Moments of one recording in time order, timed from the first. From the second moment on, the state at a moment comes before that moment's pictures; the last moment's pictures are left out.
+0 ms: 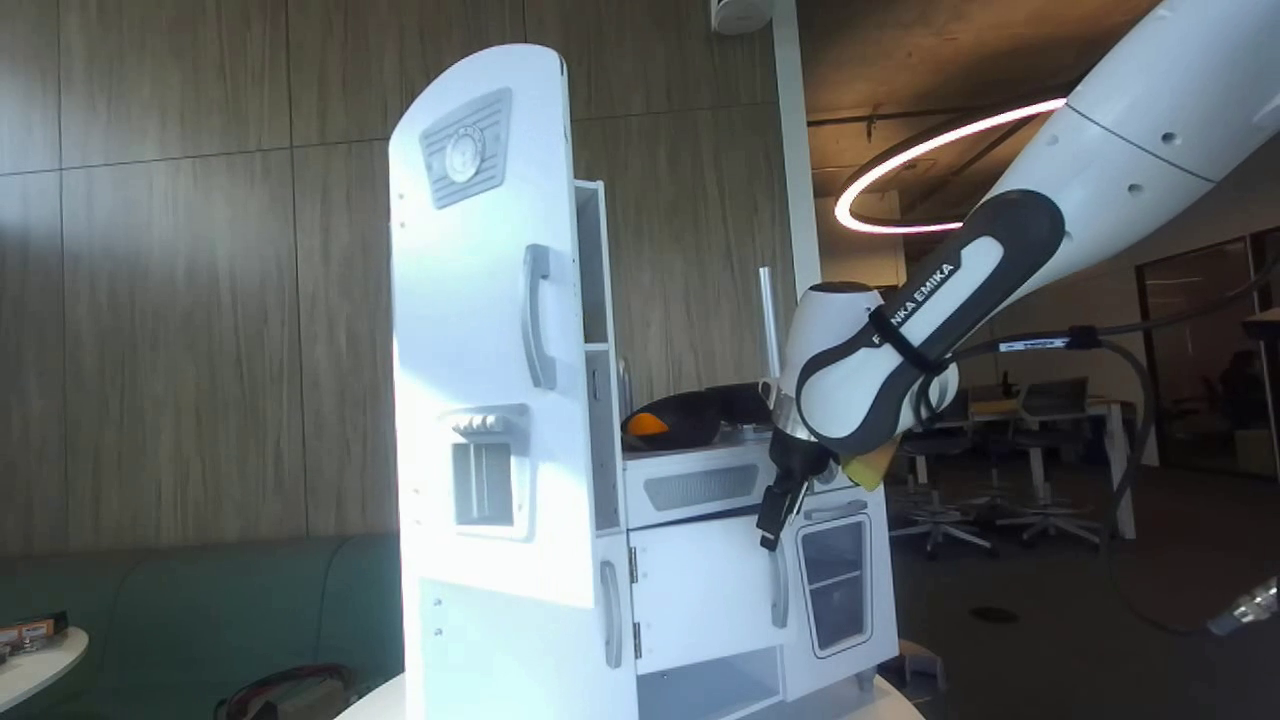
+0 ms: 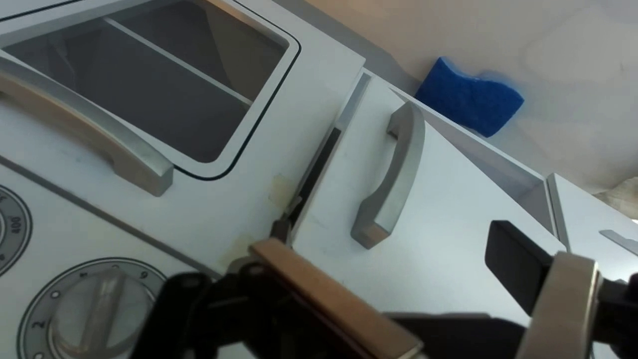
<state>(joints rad) -0.06 -0.38 -0.08 -2.59 -0.28 2.71 -0.32</state>
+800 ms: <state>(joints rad) 0.05 -0.49 -0.13 -2.66 -0.18 2.59 -0.44</state>
